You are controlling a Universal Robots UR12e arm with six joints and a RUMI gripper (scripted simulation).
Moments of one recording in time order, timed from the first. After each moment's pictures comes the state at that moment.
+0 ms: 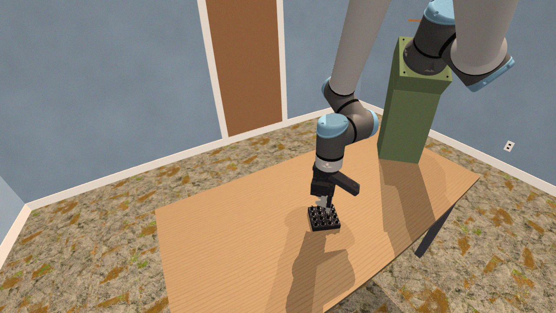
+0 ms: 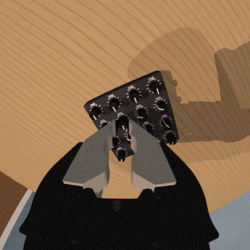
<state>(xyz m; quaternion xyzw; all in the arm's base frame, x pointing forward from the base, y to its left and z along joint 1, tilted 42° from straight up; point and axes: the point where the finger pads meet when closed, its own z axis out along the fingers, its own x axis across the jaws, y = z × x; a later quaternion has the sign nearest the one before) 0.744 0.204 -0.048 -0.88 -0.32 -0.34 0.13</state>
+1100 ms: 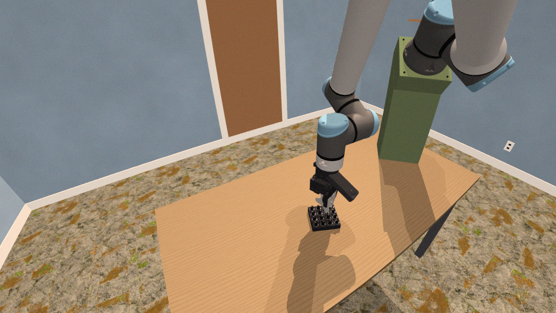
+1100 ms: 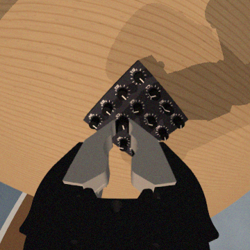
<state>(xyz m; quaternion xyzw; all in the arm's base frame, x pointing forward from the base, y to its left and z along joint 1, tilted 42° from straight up) 0.745 0.205 -0.047 -0.92 -0.15 -0.30 0.19</state>
